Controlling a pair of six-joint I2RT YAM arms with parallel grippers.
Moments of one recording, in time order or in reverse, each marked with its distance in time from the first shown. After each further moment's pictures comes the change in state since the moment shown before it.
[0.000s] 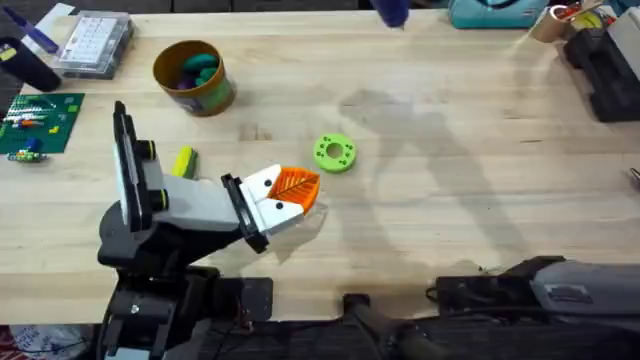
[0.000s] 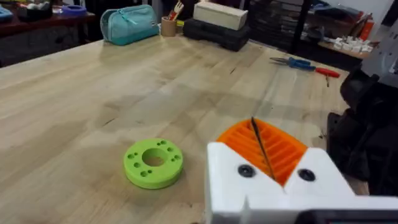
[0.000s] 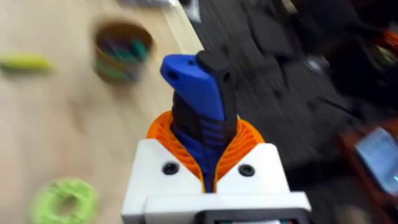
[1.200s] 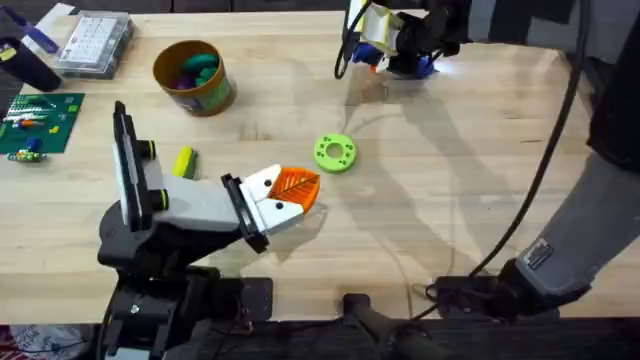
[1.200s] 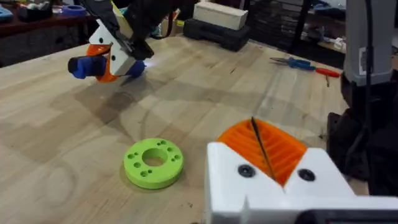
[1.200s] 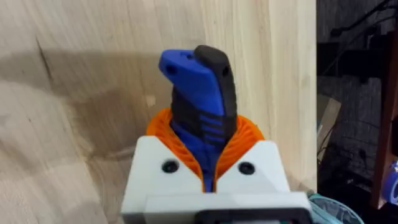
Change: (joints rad) left arm 0.000 0.000 0.000 0.000 0.000 0.000; right arm -0.129 0.566 0.002 0.071 0.337 -0.478
